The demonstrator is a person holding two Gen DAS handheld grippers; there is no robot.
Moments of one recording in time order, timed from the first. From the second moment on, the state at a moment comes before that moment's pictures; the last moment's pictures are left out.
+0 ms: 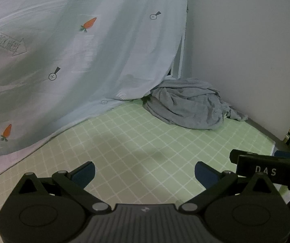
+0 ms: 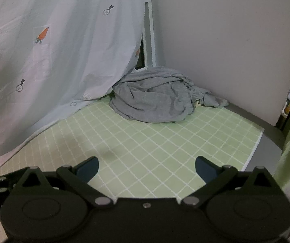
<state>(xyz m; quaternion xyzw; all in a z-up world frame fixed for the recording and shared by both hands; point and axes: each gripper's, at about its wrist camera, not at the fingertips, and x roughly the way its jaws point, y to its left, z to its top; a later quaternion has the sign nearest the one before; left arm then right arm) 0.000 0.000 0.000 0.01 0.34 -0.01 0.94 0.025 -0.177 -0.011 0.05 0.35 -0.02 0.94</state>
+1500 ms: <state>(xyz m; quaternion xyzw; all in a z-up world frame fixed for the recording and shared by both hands) 0.000 0.013 -0.002 0.01 0.34 -0.02 0.94 0.024 -0.172 -0.012 0.05 0.34 -0.02 0.94</state>
